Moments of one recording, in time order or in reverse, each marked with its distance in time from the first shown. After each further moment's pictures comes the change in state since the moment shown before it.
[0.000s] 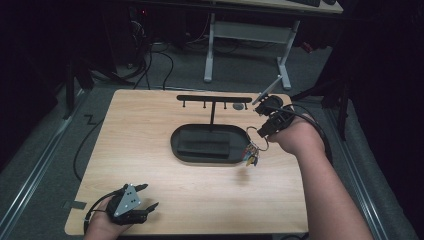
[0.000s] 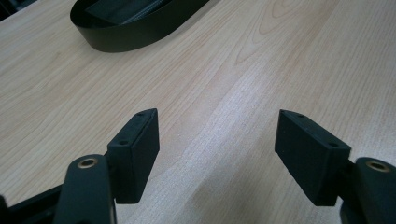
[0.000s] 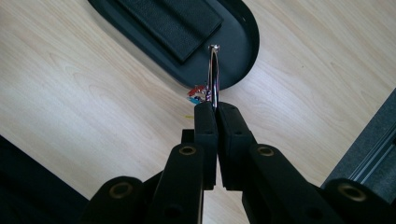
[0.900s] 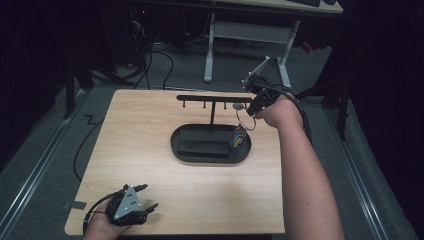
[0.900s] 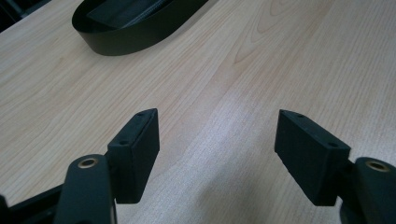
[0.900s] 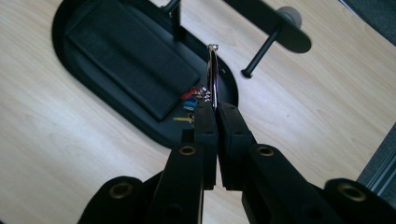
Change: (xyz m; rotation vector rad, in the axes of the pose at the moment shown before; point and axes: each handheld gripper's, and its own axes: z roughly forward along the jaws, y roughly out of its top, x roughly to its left) left arm -0.002 0.000 -0.001 0.000 0.011 0.034; right arm -0.038 0.061 0.035 -0.051 0.013 0.042
